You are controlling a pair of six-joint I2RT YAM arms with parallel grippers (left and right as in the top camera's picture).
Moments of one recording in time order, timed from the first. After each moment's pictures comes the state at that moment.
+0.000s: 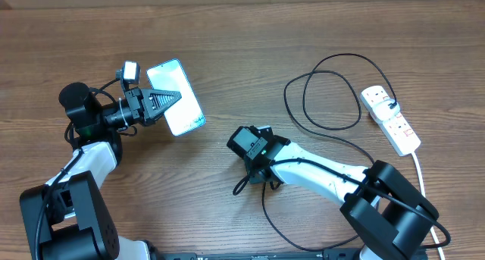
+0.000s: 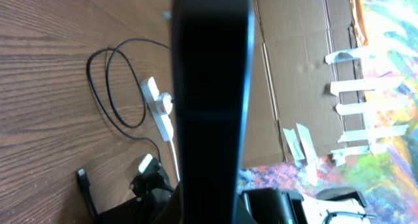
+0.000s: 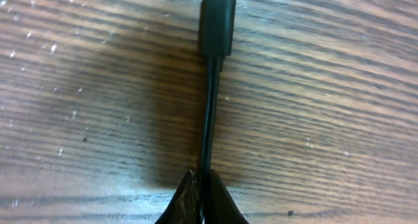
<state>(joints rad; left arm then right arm) 0.28 1.65 0.73 0.74 1.52 -1.15 0.86 1.81 1.04 -0.69 0.15 0.62</state>
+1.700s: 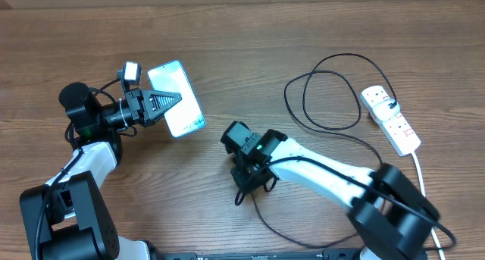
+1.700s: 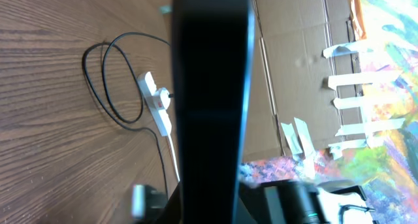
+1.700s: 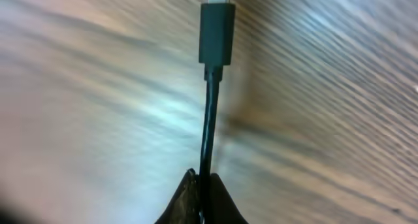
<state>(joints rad) 0.28 1.65 0.73 0.74 1.55 -1.15 0.87 1.77 1.15 -0.79 -0.20 0.33</state>
